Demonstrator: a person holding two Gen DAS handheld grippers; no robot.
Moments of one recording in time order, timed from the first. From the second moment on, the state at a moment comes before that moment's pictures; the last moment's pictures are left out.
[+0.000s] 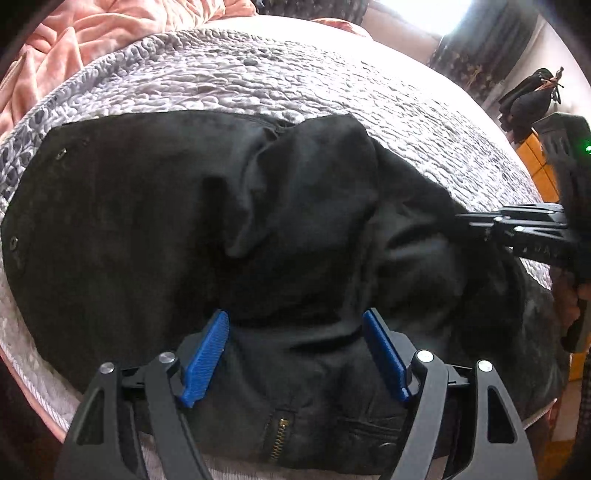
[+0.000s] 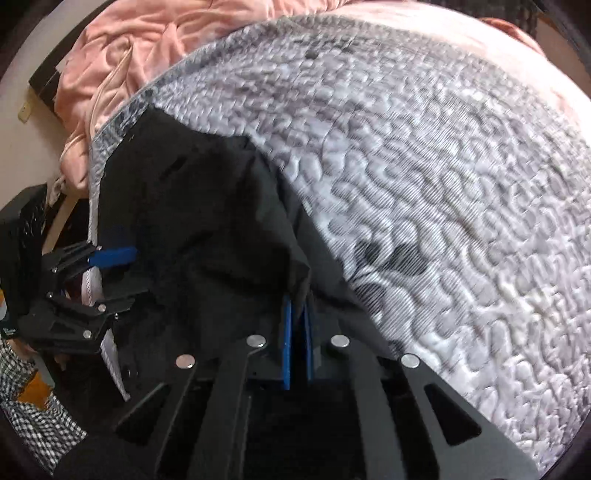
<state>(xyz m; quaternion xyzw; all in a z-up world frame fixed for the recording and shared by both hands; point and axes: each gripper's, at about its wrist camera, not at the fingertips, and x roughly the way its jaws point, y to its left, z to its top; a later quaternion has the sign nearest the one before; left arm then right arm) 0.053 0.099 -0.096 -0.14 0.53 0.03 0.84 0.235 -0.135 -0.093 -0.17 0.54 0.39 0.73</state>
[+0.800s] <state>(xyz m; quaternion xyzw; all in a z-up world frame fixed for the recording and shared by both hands) -0.014 0.162 -0.092 -0.23 0.60 0.06 0.76 0.116 -0.266 -0.071 0.00 0.55 0.32 0.77</state>
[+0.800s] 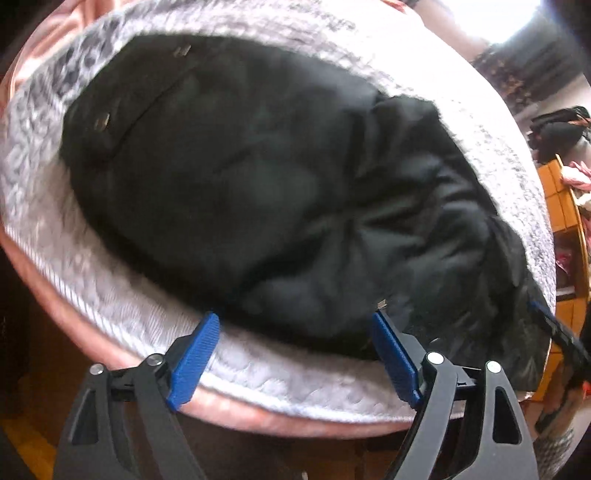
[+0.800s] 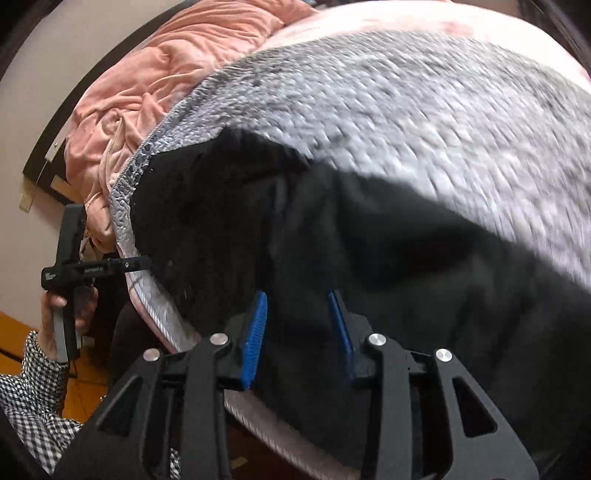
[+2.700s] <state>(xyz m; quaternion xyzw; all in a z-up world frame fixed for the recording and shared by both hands) -0.019 0.088 -0.105 -0.23 0.58 0.06 0.78 0.025 -0.458 -0.114 0.35 0.55 0.10 0.75</state>
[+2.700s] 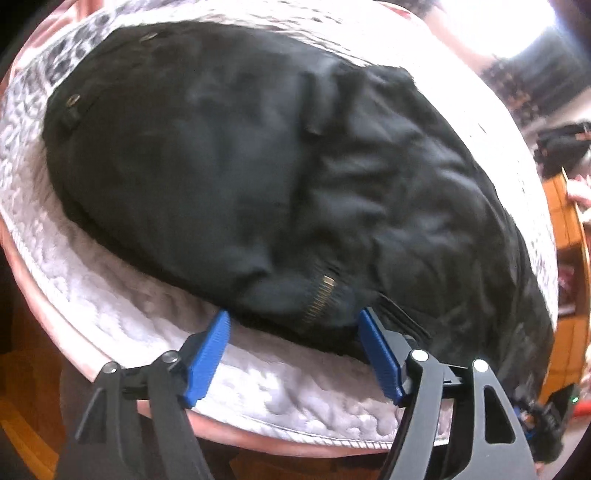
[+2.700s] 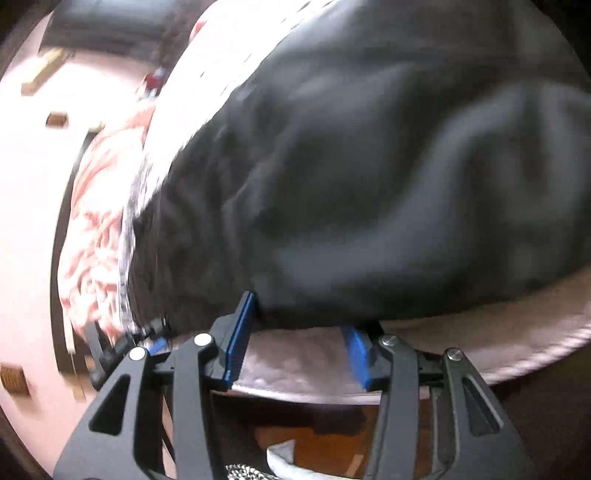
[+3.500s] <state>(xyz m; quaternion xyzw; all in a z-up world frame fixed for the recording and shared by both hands) 0.005 0.036 -0.123 -0.25 0.58 0.08 0.77 0.017 -0.602 -0.112 0.41 0.50 -0.01 0.76</state>
